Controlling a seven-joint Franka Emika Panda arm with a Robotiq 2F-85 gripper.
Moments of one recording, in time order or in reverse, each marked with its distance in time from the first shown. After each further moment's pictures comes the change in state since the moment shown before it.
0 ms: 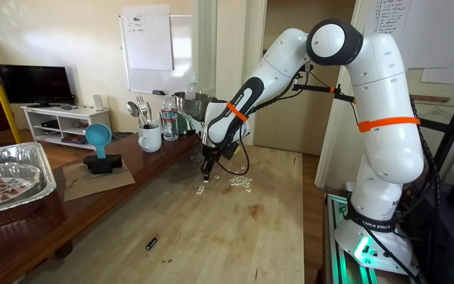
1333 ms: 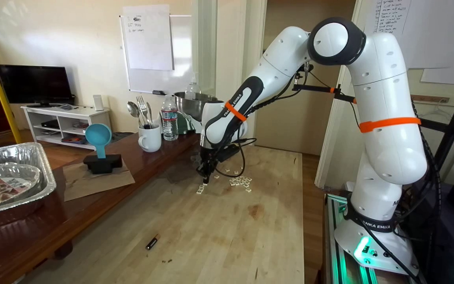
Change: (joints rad) arm 0.061 -0.010 -0.025 0.001 0.013 -0.055 0.309
